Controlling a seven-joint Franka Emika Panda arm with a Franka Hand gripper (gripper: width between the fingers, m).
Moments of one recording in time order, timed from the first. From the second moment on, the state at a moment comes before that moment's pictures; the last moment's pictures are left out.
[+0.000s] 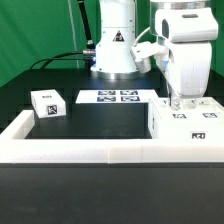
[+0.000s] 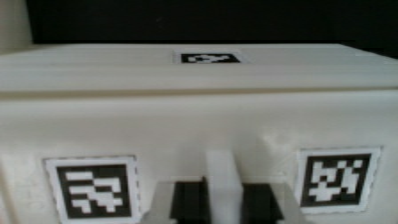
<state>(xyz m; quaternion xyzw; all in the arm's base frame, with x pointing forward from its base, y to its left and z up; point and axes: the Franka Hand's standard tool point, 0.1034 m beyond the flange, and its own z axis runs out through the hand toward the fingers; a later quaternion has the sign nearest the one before) 0.580 0.060 0.060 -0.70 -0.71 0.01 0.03</state>
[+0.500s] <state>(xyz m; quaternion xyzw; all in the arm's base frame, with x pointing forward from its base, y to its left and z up) 0.575 0.057 0.065 -0.71 -0.70 0.01 0.02</state>
